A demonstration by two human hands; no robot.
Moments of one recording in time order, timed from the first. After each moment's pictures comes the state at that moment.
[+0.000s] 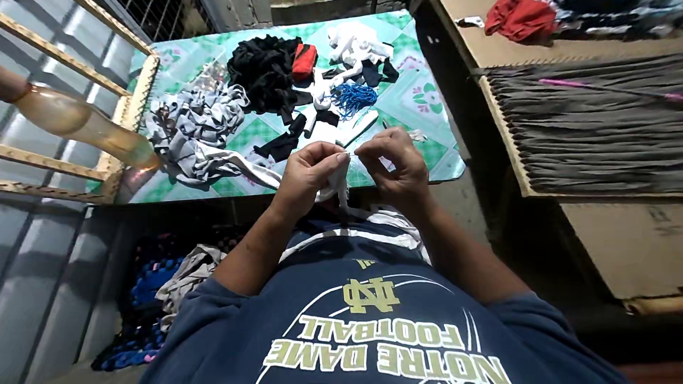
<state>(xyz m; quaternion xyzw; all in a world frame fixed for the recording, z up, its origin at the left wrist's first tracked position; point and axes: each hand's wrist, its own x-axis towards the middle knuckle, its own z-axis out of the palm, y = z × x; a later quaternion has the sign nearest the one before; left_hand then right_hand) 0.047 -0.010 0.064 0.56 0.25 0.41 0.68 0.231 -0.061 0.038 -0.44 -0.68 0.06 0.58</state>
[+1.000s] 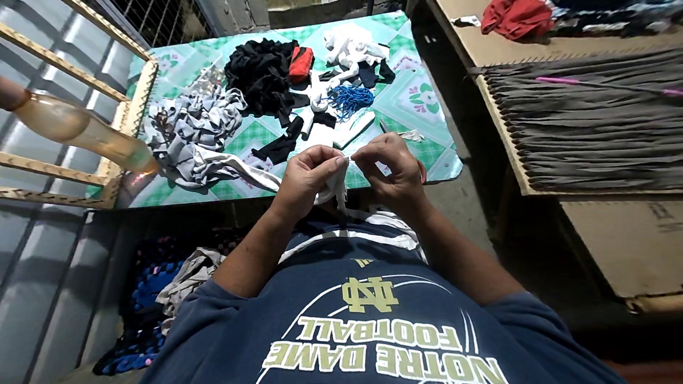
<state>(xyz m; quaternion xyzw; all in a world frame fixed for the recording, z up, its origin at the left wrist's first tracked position) 0.050 -0.008 0.060 0.56 0.25 0.40 0.68 0.233 -0.062 0.032 -0.44 -0.68 0.09 0.58</state>
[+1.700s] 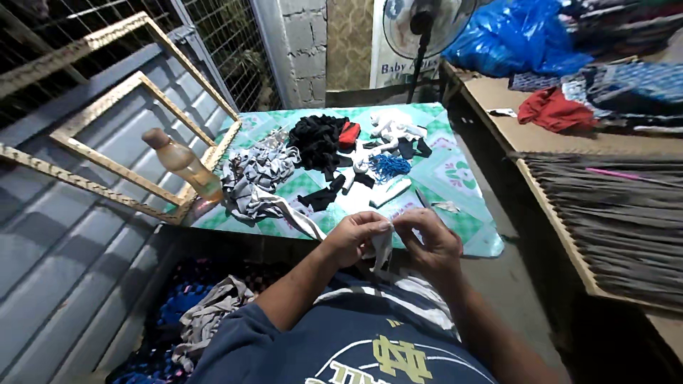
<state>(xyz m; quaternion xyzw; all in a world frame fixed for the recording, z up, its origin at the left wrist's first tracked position) 0.055 -0.004 0.057 0.48 0.23 0.31 0.79 0.232 -0.062 0.024 -0.38 -0.66 0.15 0.63</state>
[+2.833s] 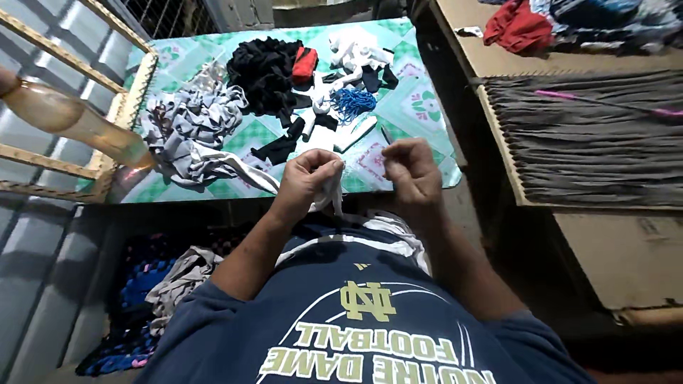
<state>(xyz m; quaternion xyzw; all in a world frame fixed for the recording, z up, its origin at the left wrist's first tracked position) 0.049 -0.004 0.051 0.58 0.27 0.42 0.64 0.245 -0.080 0.045 -0.45 -0.64 0.19 0.60</state>
